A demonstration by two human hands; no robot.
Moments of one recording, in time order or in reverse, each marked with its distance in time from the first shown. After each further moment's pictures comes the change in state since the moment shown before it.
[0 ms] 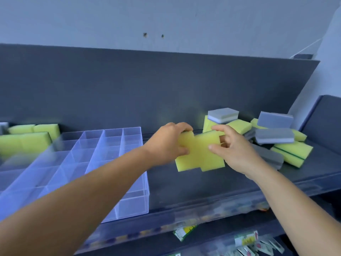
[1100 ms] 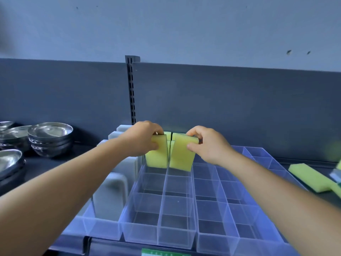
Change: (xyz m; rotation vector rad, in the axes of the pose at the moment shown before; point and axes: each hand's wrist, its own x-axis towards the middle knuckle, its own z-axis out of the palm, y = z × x) left_hand -0.177 -0.289 -0.240 0.419 0.060 -0.426; right_hand 0.042 -0.262 0.324 -0.181 -0.297 -0.348
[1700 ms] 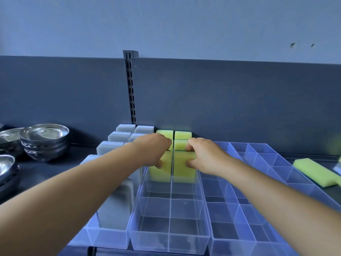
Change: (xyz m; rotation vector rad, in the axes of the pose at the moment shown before) left_hand 0.015 0.002 0.026 0.335 -0.223 0.160; right_hand -0.001 -0.006 0.028 -0.353 -0.156 -0.001
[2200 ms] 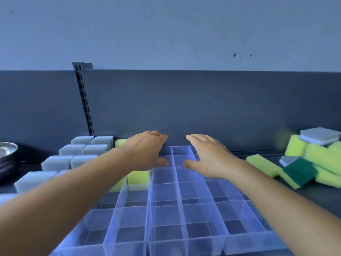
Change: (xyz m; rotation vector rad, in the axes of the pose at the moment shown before) left_hand 0.018 0.096 -0.043 -0.053 0.199 0.068; right_hand -0.069 0.085 -0.059 -0.113 0.086 0.011
